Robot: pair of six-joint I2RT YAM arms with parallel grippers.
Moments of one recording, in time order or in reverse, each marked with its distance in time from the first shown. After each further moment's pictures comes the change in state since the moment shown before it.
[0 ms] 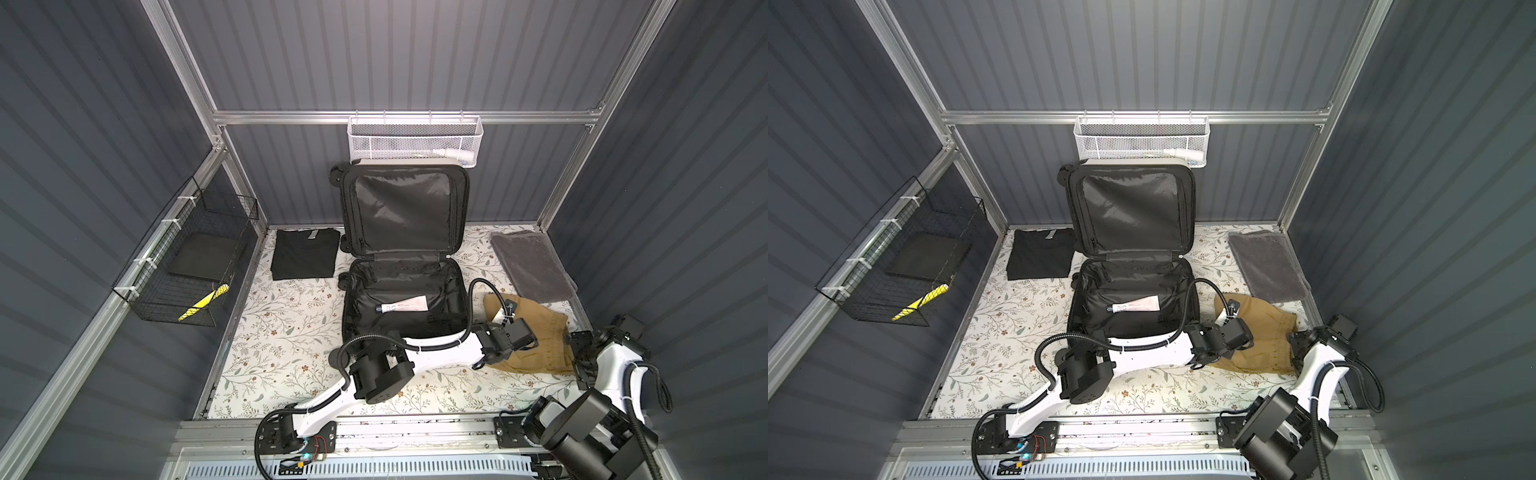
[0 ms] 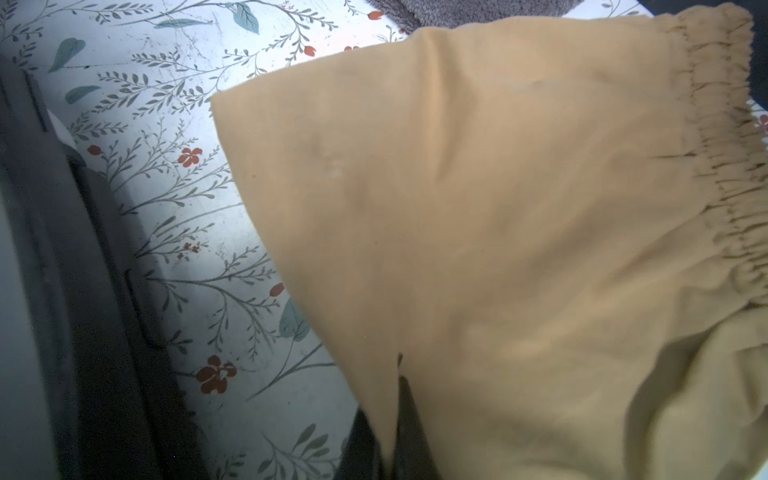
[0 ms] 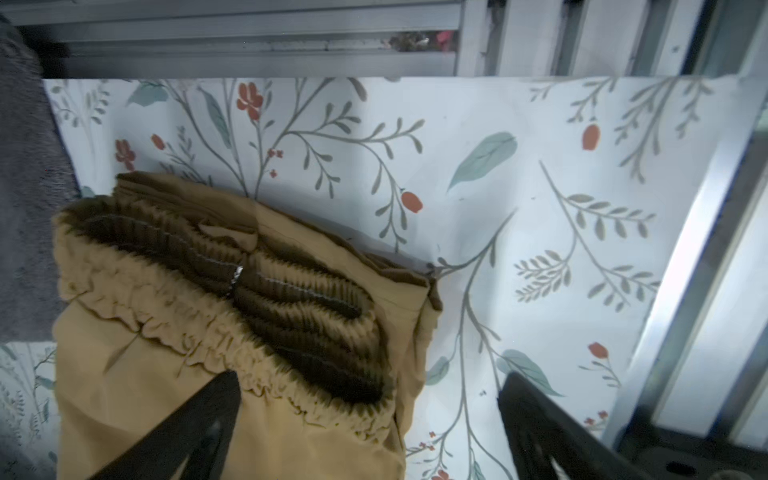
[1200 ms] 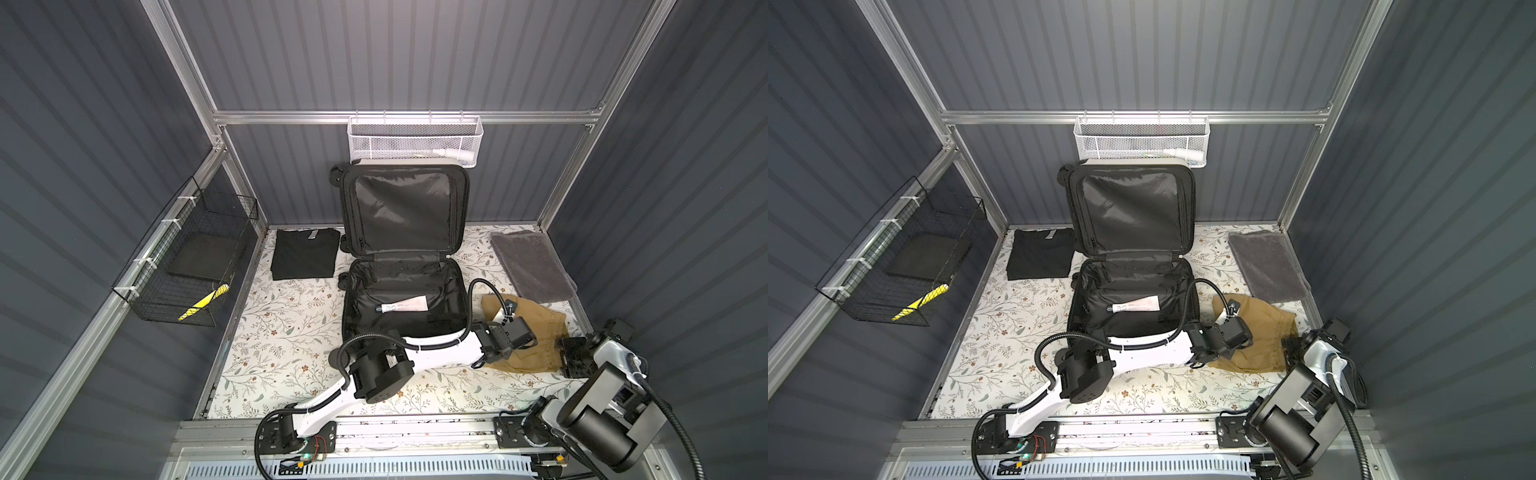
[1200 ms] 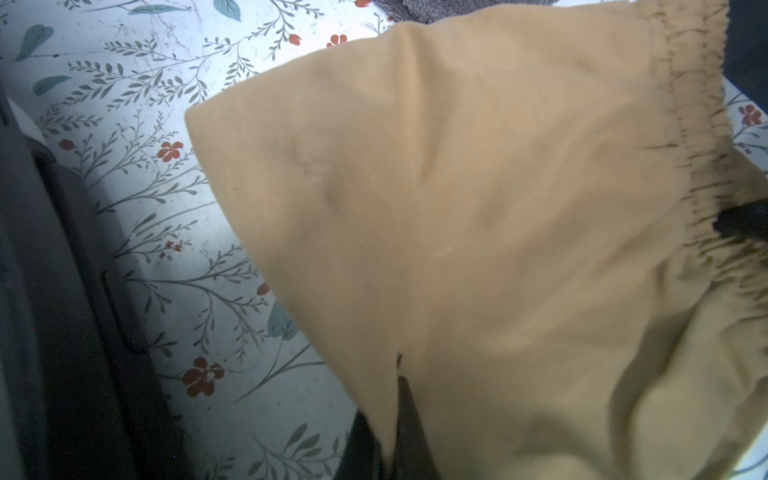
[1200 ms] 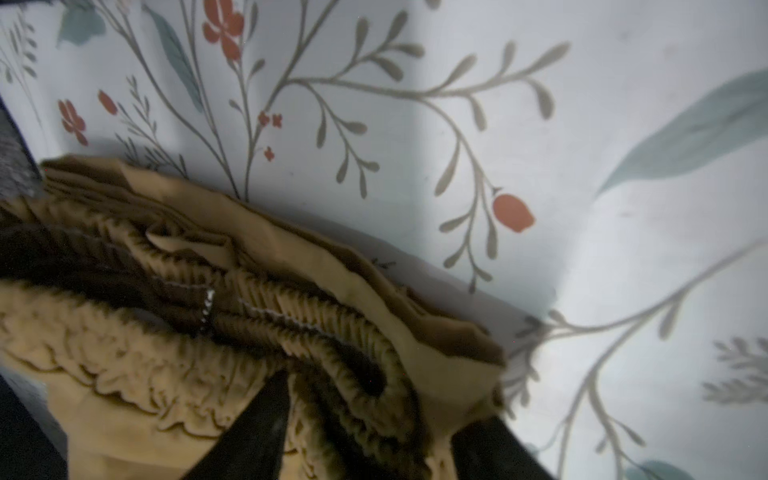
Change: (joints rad) left arm 0.006 0.000 0.000 0.004 0.044 0.006; right arm 0.000 0.139 -0.108 0.241 -0.168 0.013
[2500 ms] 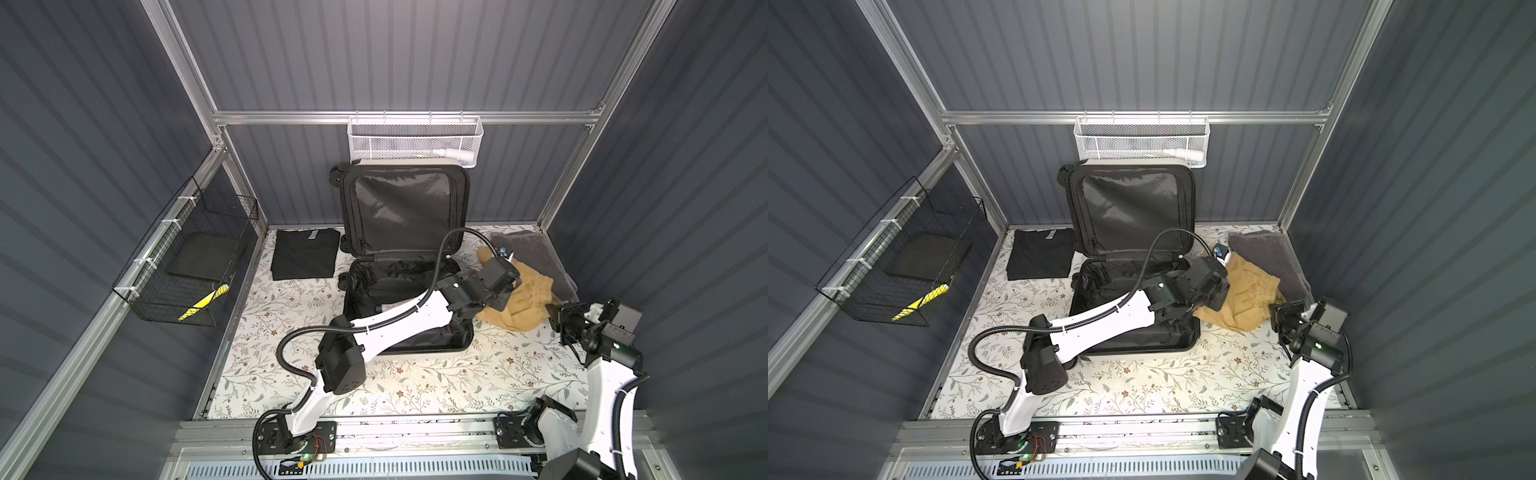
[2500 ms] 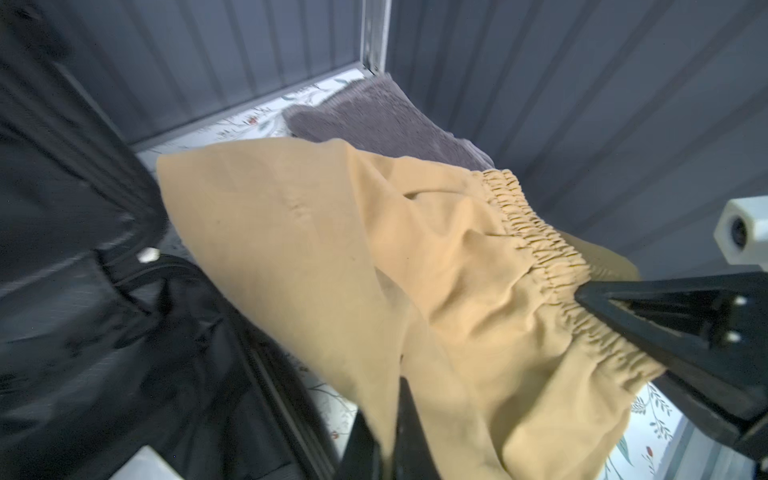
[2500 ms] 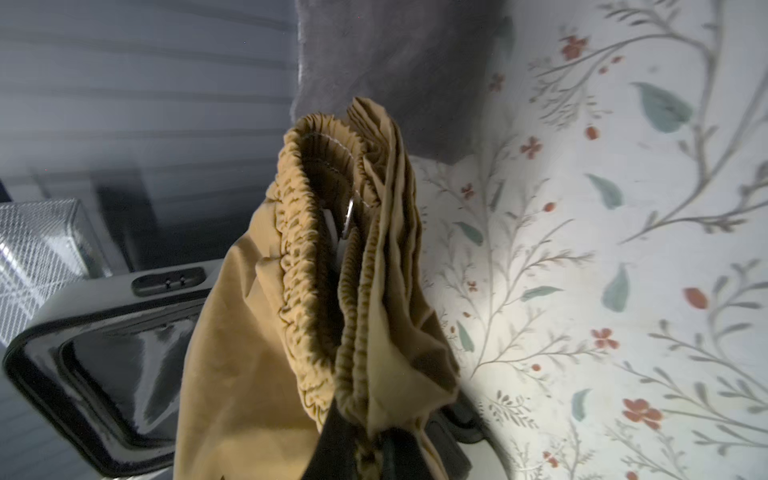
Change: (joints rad) left arm 0.152 -0.326 0.015 -0.026 0.108 0.203; right arm 0.270 -0.396 0.183 0.004 -0.341 0.288
